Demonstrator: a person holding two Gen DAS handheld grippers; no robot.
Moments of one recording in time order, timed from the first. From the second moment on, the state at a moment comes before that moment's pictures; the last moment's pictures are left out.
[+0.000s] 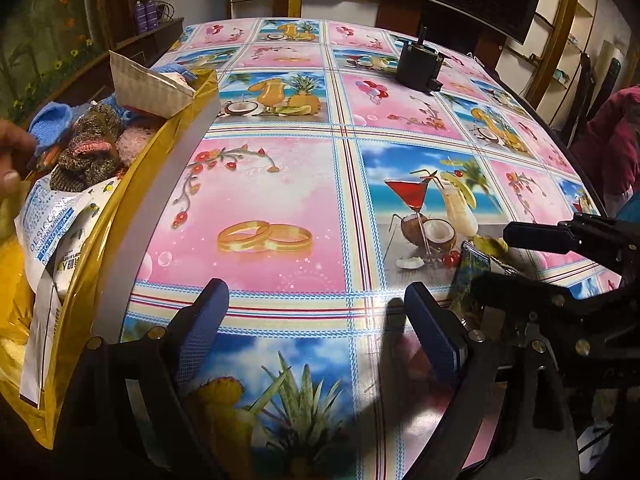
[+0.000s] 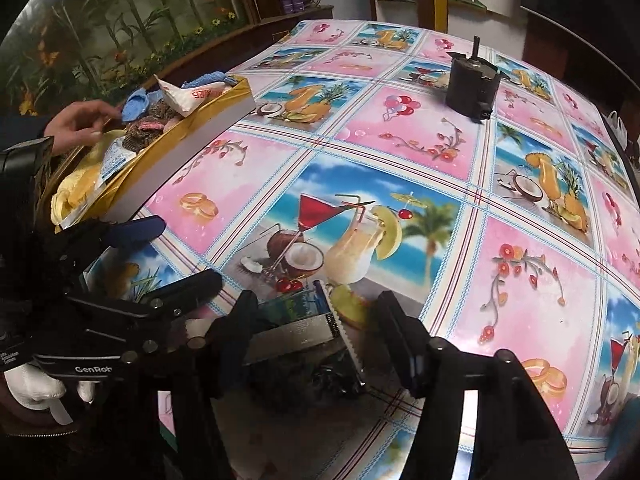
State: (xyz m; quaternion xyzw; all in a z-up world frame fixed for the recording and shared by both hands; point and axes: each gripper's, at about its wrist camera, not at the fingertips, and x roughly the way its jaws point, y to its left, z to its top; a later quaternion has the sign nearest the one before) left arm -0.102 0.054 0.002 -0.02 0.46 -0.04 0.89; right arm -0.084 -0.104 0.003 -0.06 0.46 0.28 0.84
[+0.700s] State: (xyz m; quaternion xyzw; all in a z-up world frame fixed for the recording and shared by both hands) left arm -0.105 0.068 0.005 -0.06 0.45 -0.04 0.89; right arm -0.102 -0.077 0.000 -0.11 0.46 0.30 0.83
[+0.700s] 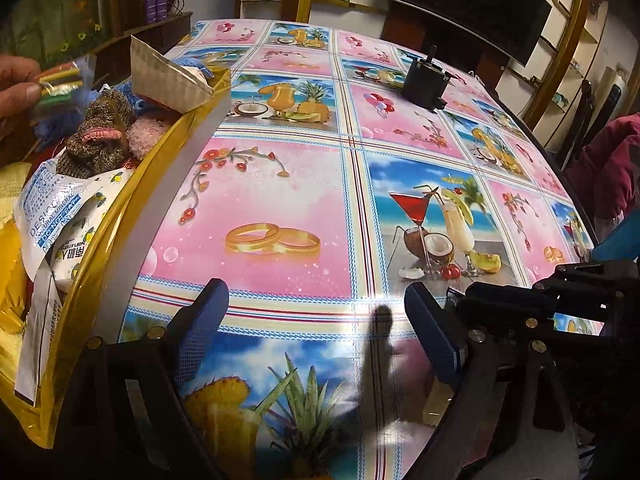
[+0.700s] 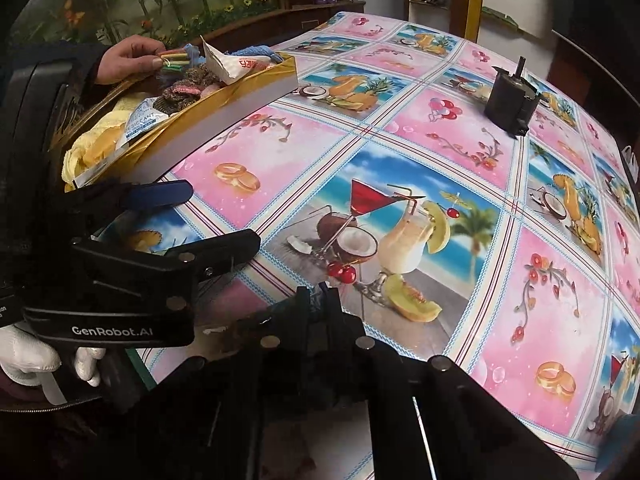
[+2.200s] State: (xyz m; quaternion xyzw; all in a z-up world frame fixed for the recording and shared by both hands) left arm -0.047 0.060 0.019 -0.18 0.49 -0.15 0.84; right arm -0.124 -0.099 0.007 -0.16 0.44 0.25 0.85
